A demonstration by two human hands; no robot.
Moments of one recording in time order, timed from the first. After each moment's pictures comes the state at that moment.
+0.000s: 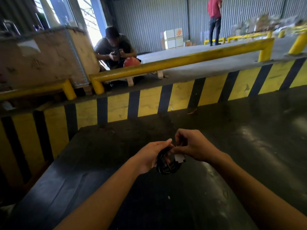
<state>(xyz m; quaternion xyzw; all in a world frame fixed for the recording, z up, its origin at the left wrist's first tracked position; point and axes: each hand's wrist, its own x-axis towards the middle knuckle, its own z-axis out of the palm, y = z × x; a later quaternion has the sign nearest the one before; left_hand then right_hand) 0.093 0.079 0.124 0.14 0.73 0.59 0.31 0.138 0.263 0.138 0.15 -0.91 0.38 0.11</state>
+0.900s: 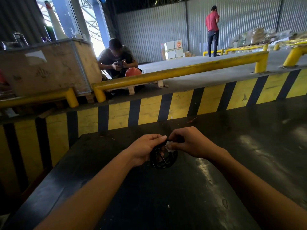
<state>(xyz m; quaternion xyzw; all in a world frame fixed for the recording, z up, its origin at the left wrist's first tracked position) 0.093 0.071 0.177 0.19 0.74 0.59 0.26 0.141 0.261 0.179 0.20 -0.91 0.33 0.13</state>
